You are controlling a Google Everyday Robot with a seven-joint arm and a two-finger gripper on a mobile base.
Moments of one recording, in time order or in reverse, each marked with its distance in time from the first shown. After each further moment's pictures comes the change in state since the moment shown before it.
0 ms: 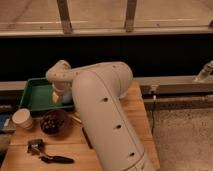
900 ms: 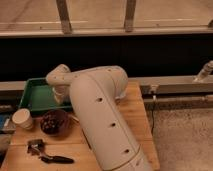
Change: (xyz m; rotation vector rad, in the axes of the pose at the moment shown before) arm 0.012 0.008 0.028 -0.030 0.057 0.001
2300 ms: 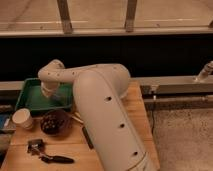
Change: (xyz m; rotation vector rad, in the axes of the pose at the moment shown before) arm -0.073 0.054 -0.065 -0.084 -0.255 -0.154
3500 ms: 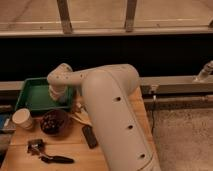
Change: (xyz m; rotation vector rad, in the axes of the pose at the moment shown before) arm 0.048 -0.029 0.008 0.039 0.033 0.067
